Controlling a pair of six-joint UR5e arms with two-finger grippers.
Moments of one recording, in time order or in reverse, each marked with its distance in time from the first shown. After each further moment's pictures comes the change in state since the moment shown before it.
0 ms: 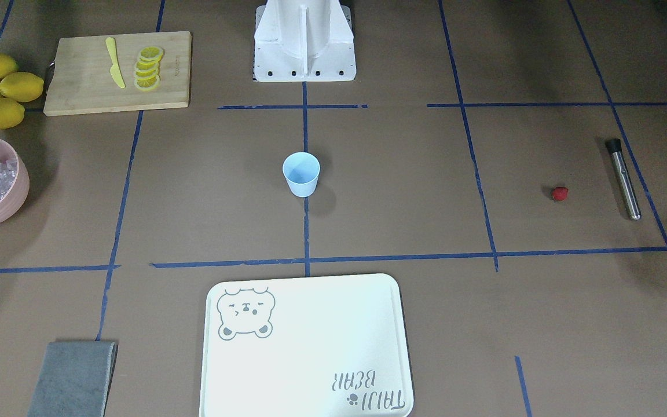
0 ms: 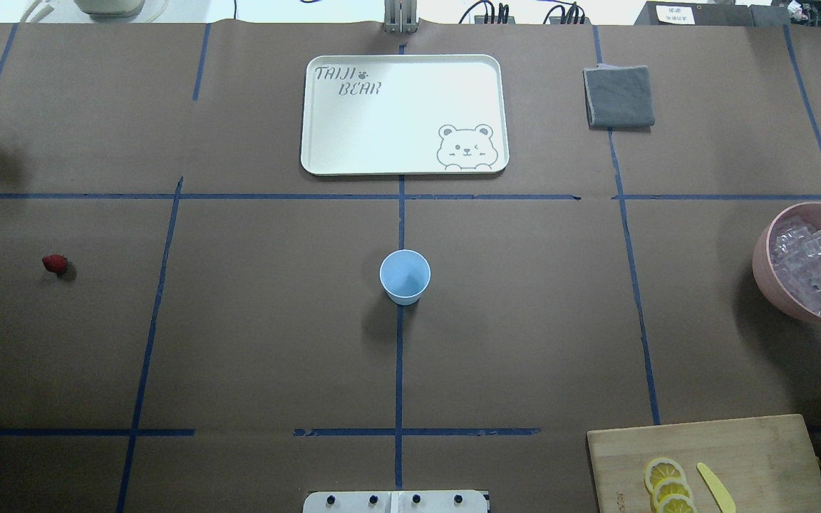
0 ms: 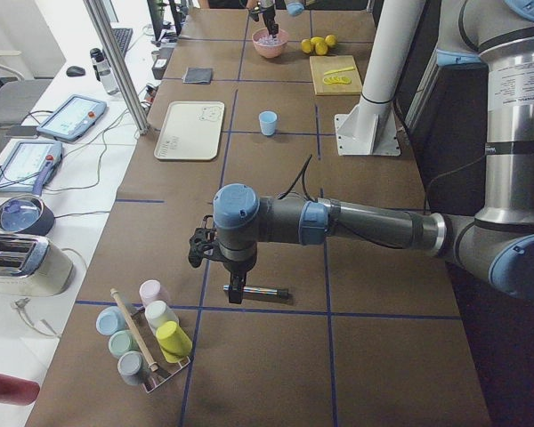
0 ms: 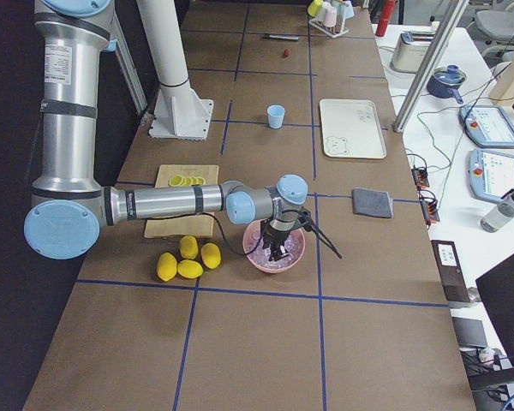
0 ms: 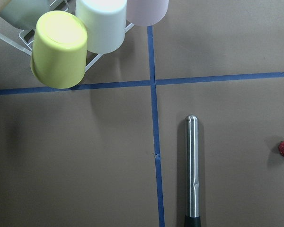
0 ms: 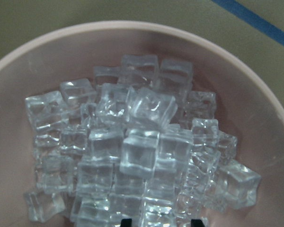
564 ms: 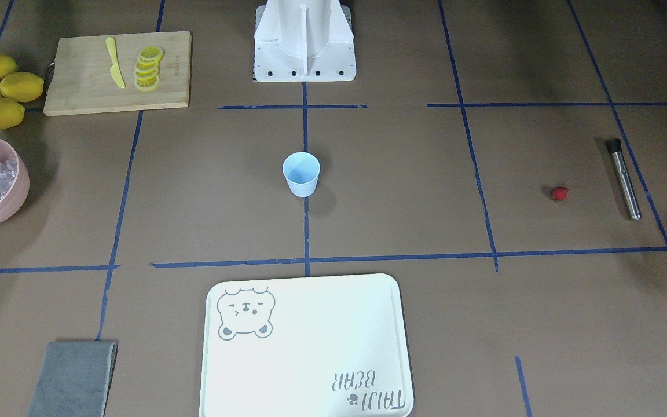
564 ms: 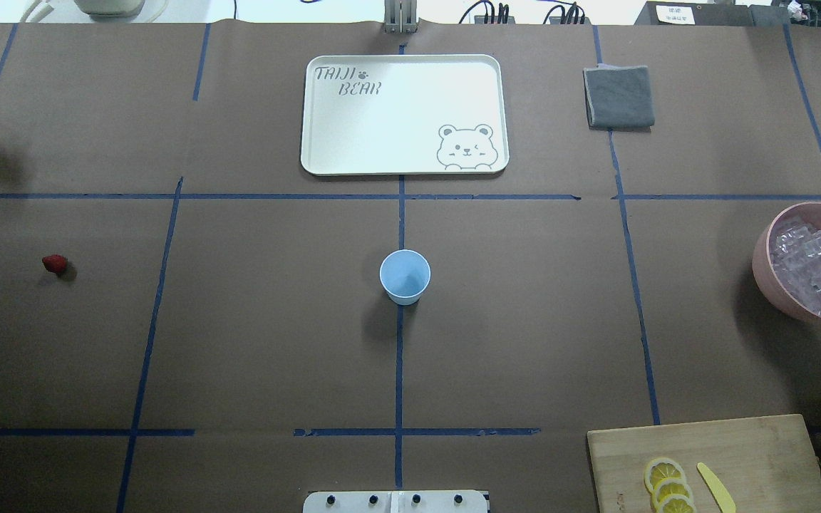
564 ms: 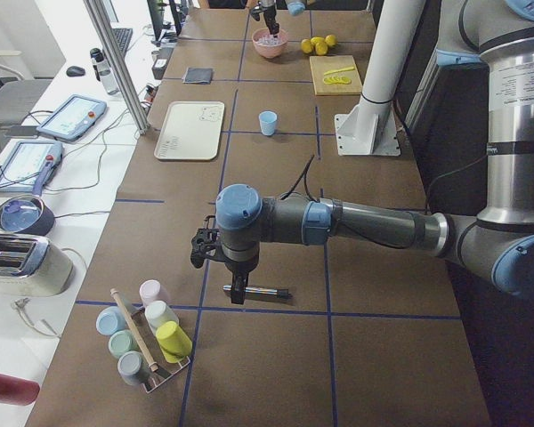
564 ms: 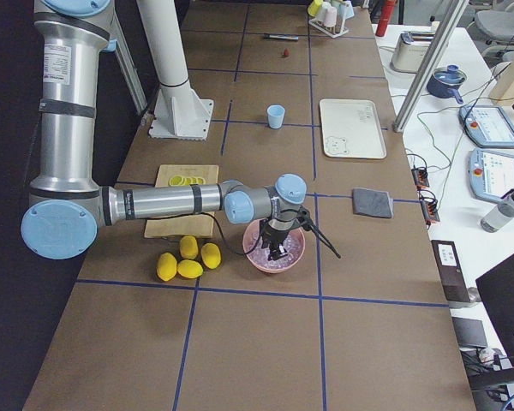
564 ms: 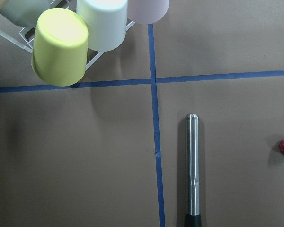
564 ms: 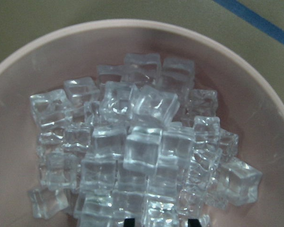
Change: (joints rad) left arm -0.001 0.015 -0.012 0.001 0.000 0.000; right arm 0.001 -0.004 0.008 0.000 0.003 0.000
